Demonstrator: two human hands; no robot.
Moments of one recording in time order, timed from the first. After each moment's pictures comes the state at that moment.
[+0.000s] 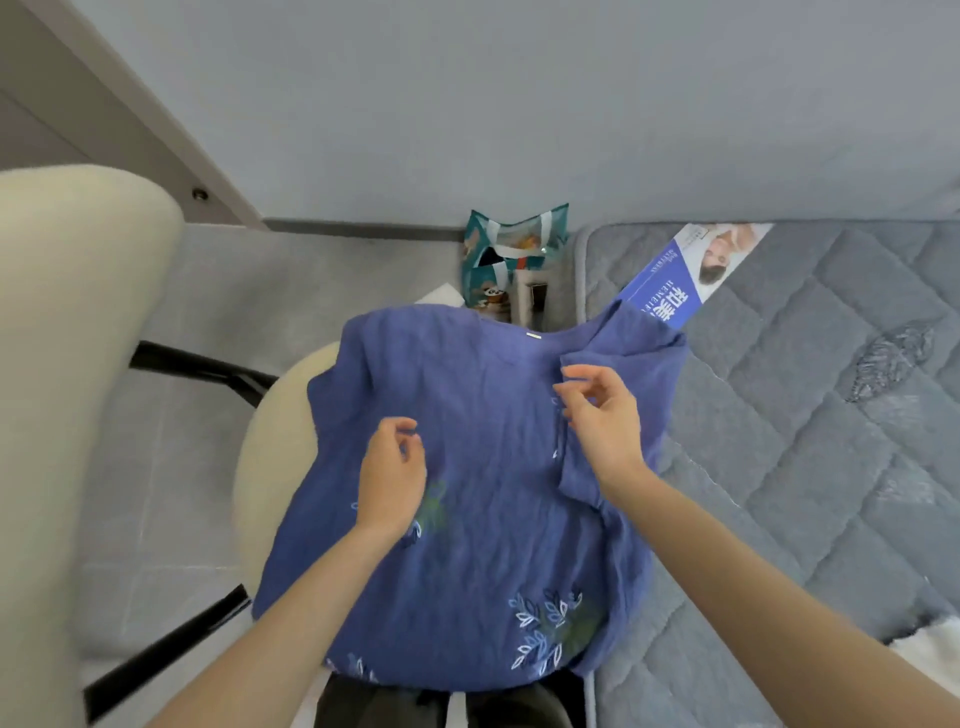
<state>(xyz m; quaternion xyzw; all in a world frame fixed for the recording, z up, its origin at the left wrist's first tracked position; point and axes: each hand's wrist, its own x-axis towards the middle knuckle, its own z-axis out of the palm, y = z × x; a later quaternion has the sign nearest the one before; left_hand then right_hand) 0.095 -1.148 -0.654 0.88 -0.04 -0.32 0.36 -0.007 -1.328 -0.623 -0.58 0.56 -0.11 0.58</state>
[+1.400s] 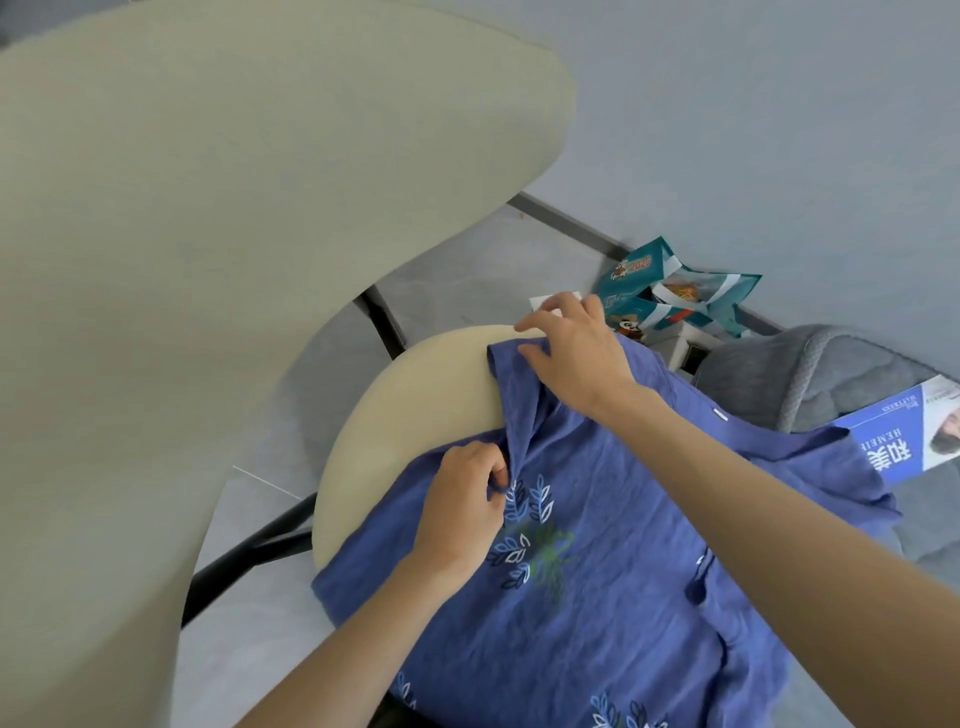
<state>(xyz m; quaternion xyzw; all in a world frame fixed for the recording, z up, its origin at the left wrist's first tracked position) 0.134 -1.070 -0.685 0.86 -0.10 -0.29 0.40 0.217 -1.244 -0.672 -0.96 0.08 0.17 0.19</state>
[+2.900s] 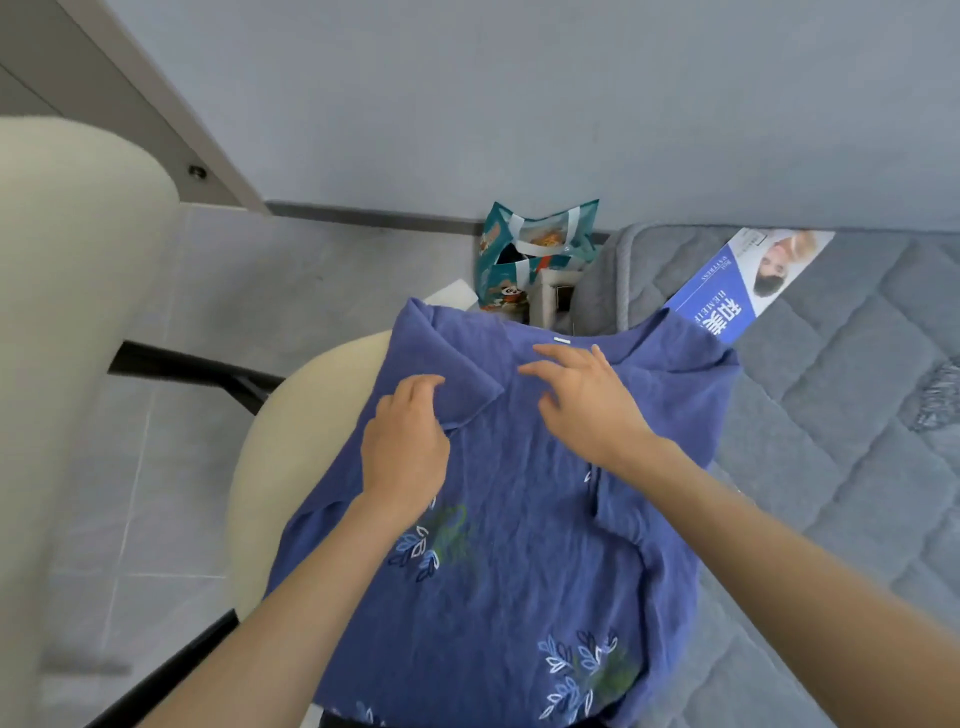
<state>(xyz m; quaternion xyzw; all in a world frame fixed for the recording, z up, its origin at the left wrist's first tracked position) 0.149 -1.166 -0.660 0.92 -0.24 -0.26 0.20 0.058 -1.343 -0.654 -0.94 0.21 0.17 0.22</state>
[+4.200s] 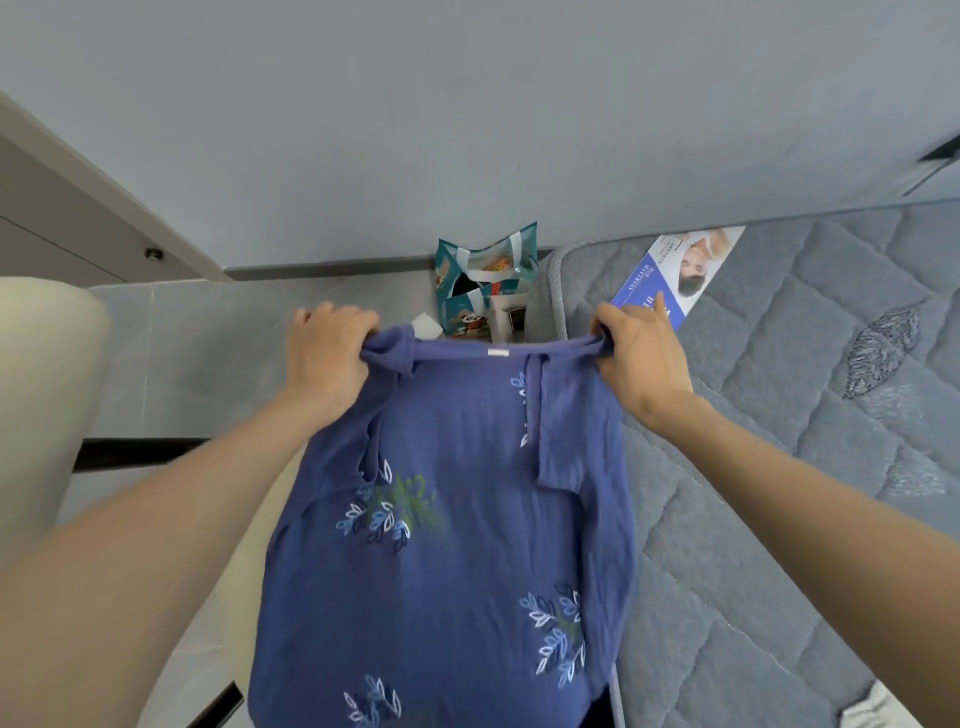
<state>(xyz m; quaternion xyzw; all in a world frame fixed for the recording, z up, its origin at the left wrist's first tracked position) 0.263 -1.234 -0.633 0.88 -0.46 -0.08 0.02 0.030 -1.435 -0.621 -0.91 0.38 0.01 0.15</state>
